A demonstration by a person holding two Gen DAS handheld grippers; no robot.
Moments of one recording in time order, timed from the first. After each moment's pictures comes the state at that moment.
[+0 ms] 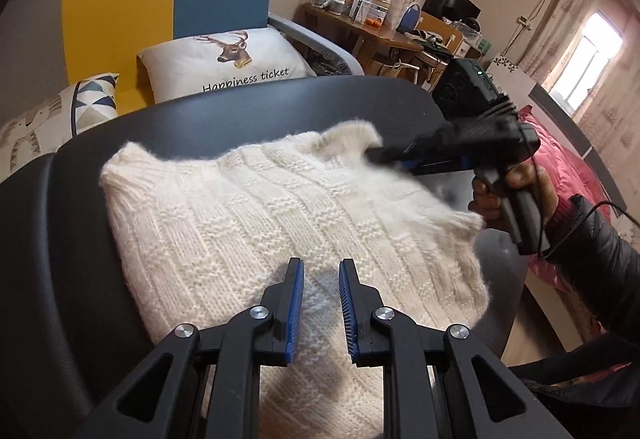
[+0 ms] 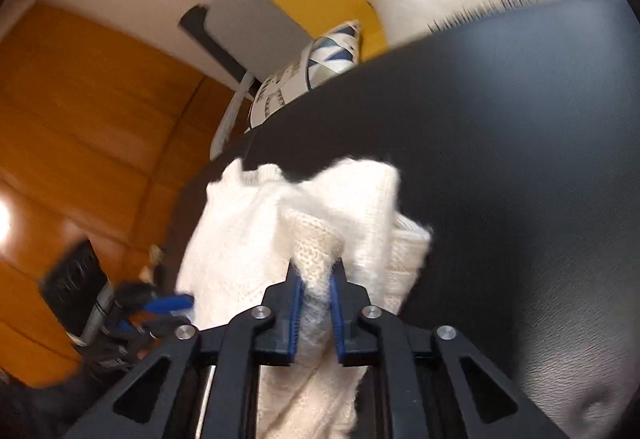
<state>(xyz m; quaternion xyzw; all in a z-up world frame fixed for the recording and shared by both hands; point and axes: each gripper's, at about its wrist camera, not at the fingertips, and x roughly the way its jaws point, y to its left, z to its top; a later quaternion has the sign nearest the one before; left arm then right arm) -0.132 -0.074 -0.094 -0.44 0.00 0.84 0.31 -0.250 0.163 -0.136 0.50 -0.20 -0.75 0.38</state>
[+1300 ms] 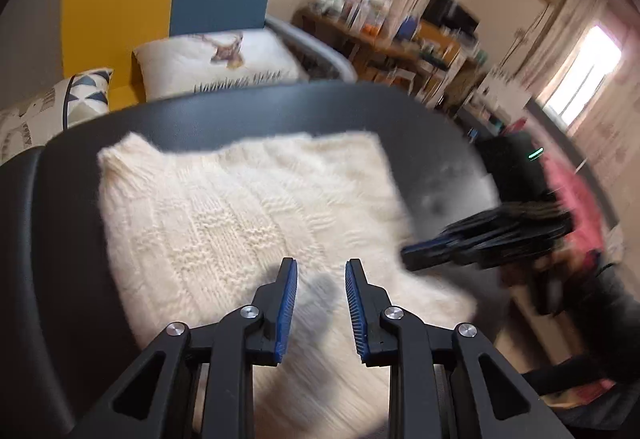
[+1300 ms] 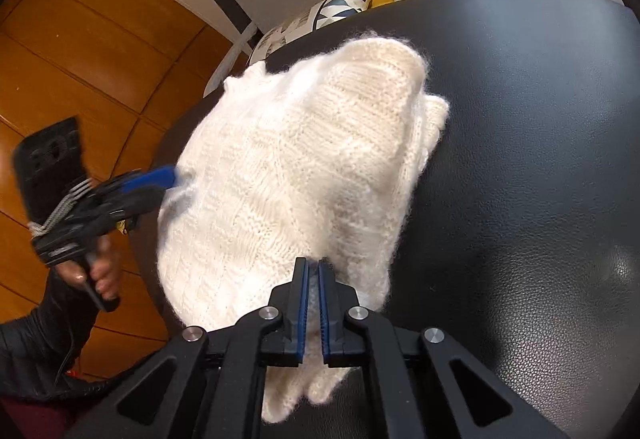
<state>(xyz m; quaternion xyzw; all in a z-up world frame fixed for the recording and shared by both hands) -0.117 -0.075 -0.079 -0.43 -0.04 0.84 0.33 -0.169 0.144 -0.143 0.55 -0.14 -0.74 0.37</state>
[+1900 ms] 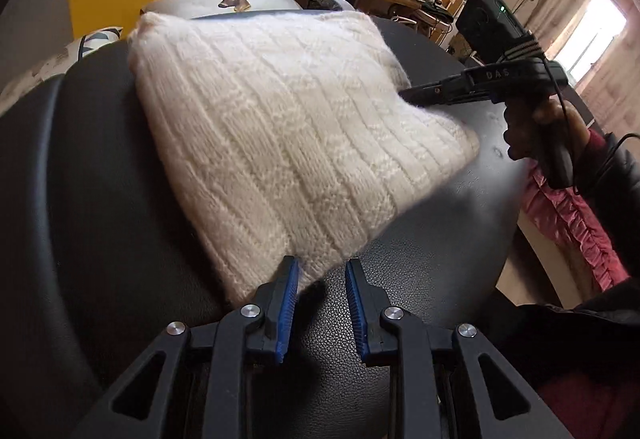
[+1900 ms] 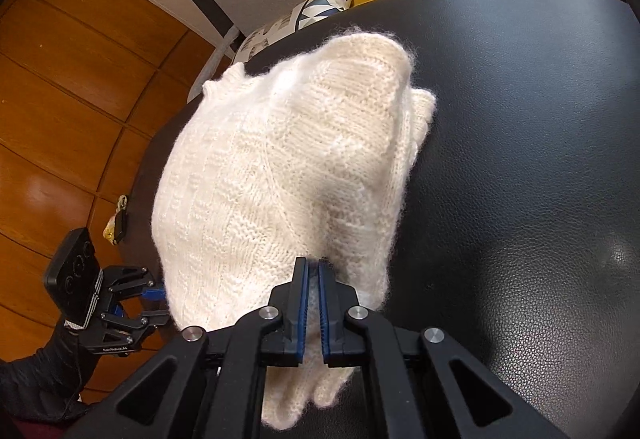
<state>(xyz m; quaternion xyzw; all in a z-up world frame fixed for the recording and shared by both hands) -0.035 -0.100 -0.150 -0.50 0.03 0.81 0.31 -0.176 0.149 -0.148 0.56 -0.13 -0.75 0.34</state>
